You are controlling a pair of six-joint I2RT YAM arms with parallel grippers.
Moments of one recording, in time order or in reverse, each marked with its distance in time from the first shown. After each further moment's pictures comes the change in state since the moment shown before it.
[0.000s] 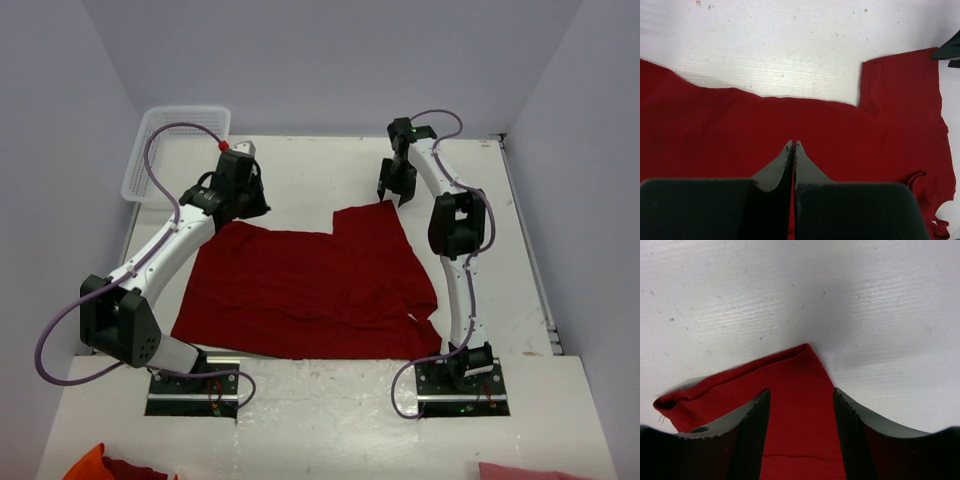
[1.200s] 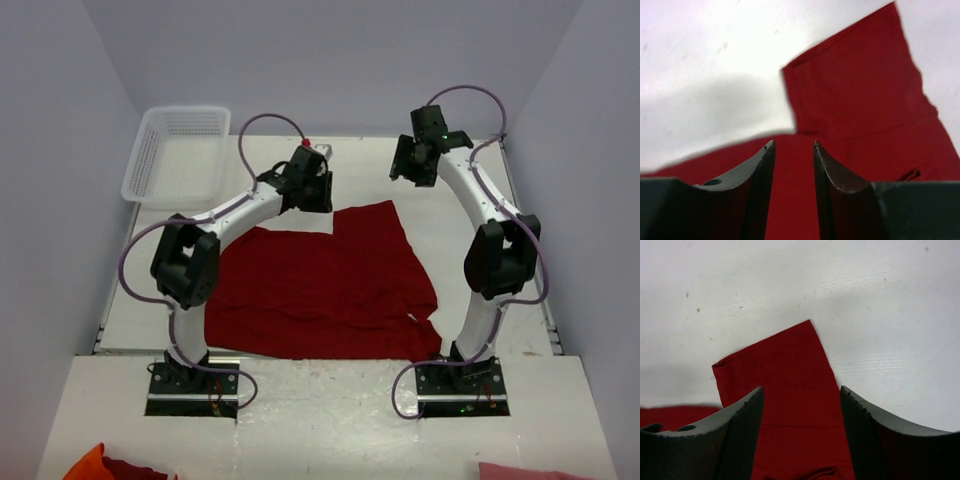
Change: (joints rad) left arm -0.186 0.441 0.267 0.112 0.106 0.099; right arm 0.002 -0.541 -0.502 0.342 0.079 0.005
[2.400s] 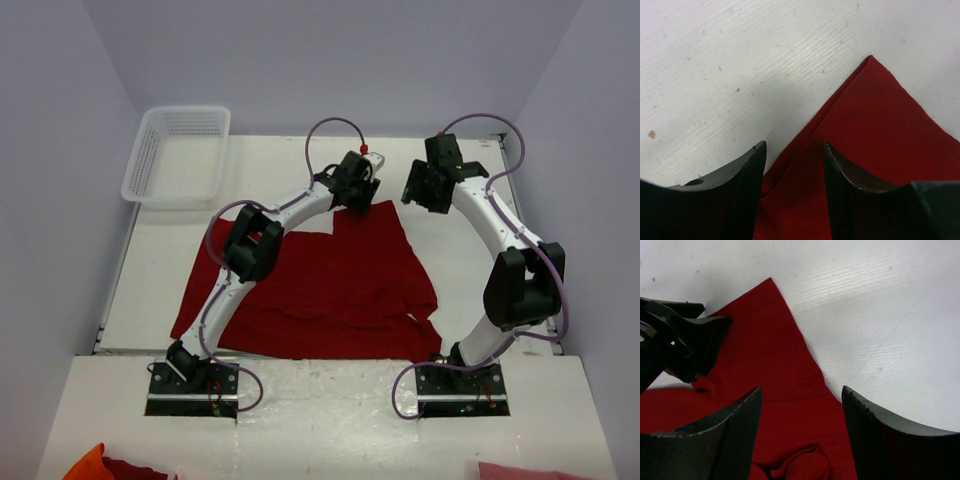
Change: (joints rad) left arm -0.106 0.637 0.666 0.019 0.006 0.285; right arm -0.028 -0.283 -0.408 0.124 0.029 0.025
